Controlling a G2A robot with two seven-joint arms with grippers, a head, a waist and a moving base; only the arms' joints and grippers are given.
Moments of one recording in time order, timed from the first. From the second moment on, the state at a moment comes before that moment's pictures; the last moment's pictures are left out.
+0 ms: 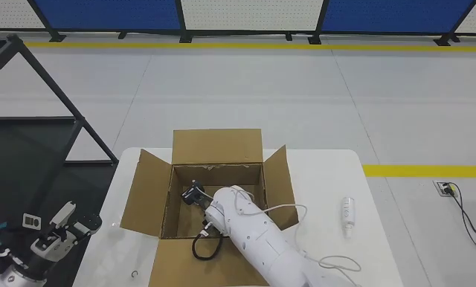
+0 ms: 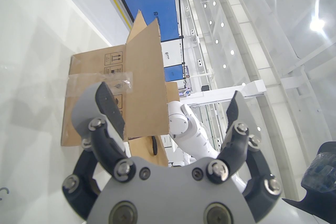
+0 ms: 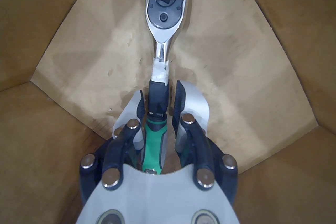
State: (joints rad) left arm 1.55 -0.99 -2.00 -1.67 -0.59 -0.25 -0.76; right arm -0.17 -2.00 0.53 -0.20 -0.93 -0.16 0.77
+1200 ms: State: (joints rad) left arm 1.55 -0.99 -2.00 -1.67 -0.59 -0.25 -0.76; right arm -0.15 -1.98 0.59 -0.18 -0.90 -0.25 0.73
